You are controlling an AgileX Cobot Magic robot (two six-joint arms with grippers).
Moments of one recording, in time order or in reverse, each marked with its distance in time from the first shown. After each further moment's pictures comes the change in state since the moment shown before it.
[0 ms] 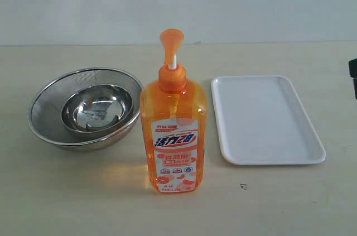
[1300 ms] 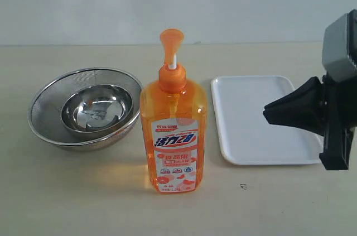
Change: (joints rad) left arm 0.000 0.000 0.000 0.000 0.000 0.000; right arm 0.000 0.365 -0.001 0.506 0.422 -1.076
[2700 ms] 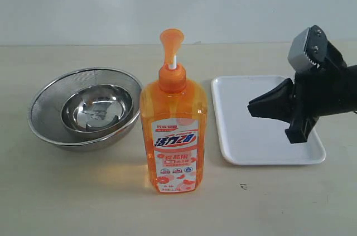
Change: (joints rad) left arm 0.000 0.000 0.000 0.000 0.000 0.000; right arm 0.000 0.346 -0.115 0.163 -0.041 -0.142
